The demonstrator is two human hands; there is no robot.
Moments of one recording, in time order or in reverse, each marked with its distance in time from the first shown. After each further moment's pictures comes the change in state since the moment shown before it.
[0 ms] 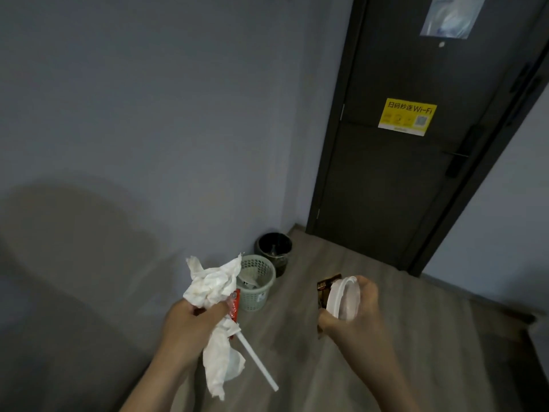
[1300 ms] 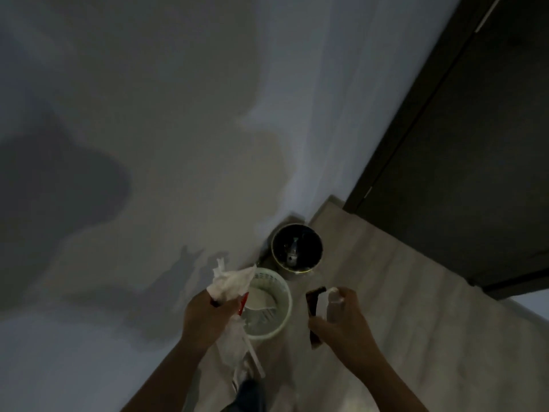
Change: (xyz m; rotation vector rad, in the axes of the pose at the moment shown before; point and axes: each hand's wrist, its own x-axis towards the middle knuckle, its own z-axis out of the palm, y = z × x) left_hand 0.612 -0.109 0.153 0.323 0.117 -0.425; right_hand 0.609 0.127 0.201 -0.032 -0.419 0.443
